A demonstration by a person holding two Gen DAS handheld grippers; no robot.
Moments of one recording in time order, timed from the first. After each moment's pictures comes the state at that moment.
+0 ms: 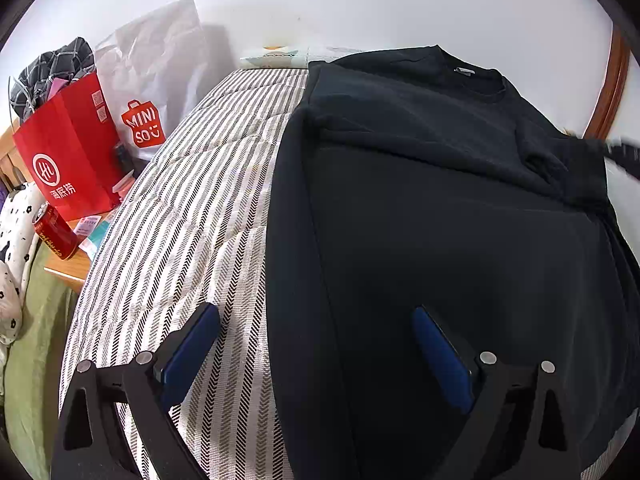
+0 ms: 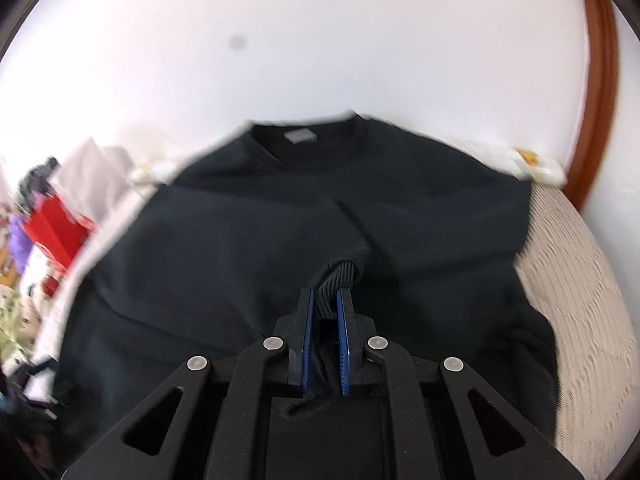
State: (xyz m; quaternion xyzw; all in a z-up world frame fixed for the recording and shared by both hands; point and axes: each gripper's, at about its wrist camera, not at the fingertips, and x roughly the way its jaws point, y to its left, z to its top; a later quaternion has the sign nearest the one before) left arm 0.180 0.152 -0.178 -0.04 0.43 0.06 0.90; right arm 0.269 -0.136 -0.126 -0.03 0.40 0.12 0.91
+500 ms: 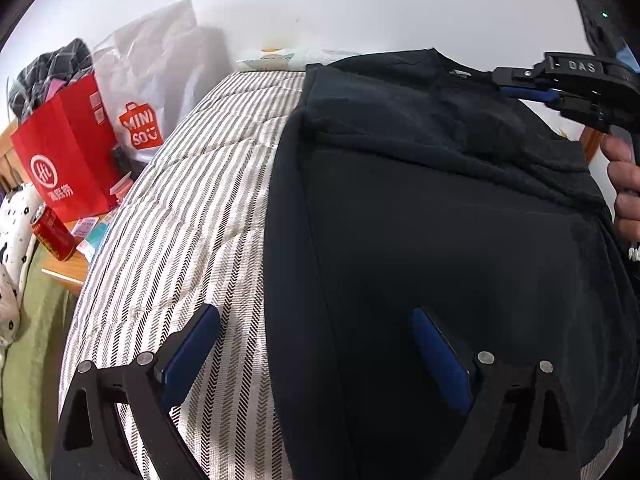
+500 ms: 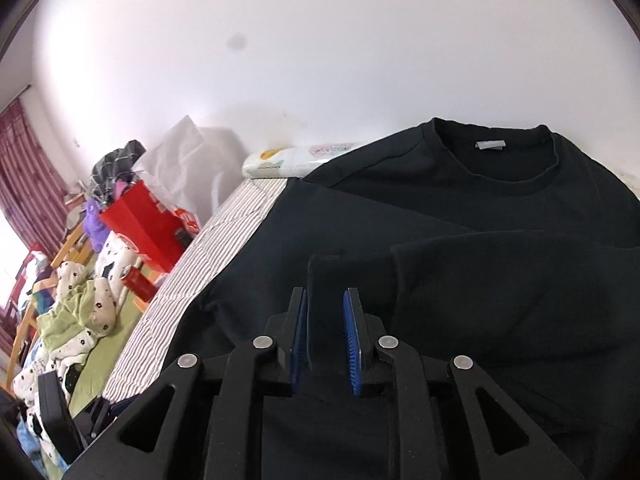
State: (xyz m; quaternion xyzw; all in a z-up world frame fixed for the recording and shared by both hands) left arm 0.180 0.148 -0.173 -0.04 0.43 0.05 0.90; right arm 0.296 -0.024 -0.137 -0.01 0.42 0.25 0.87
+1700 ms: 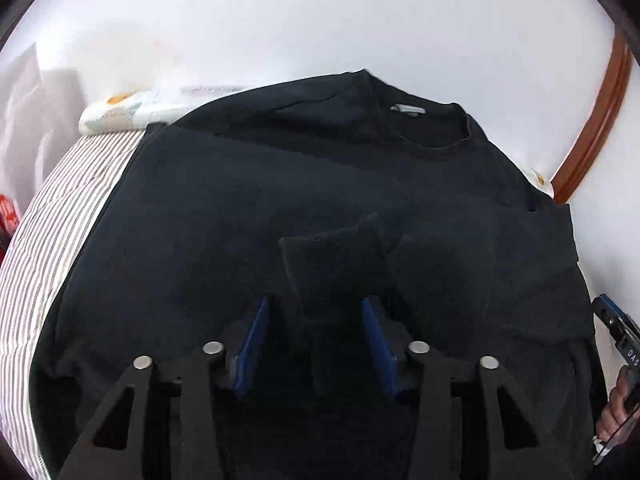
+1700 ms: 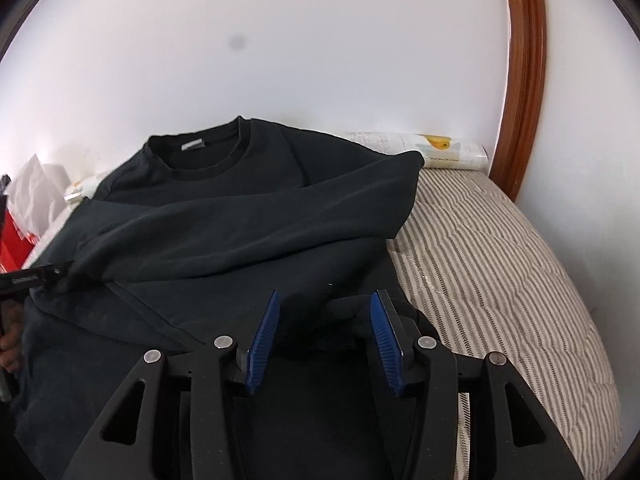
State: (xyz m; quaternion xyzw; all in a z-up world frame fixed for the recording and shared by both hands) left arm 0.379 0.065 -0.165 -0.08 0.41 -0.05 0.91; right arm 0.266 -0.258 -0.157 -0.03 0.38 0.01 0.92
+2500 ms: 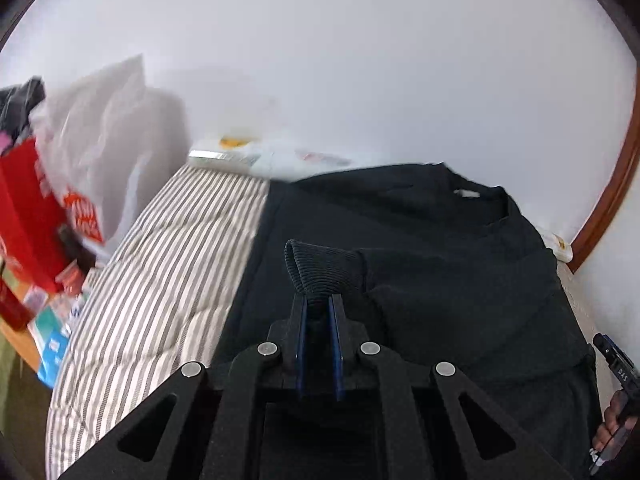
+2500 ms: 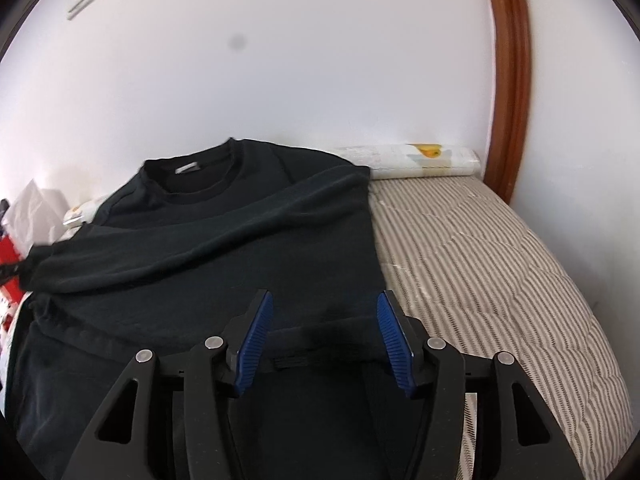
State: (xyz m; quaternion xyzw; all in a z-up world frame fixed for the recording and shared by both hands) left arm 0.333 0.162 -0.126 -0.12 0.35 0.04 0.93; right arm 0.269 -0.265 -0.154 -0.01 0.37 -0.02 0.93
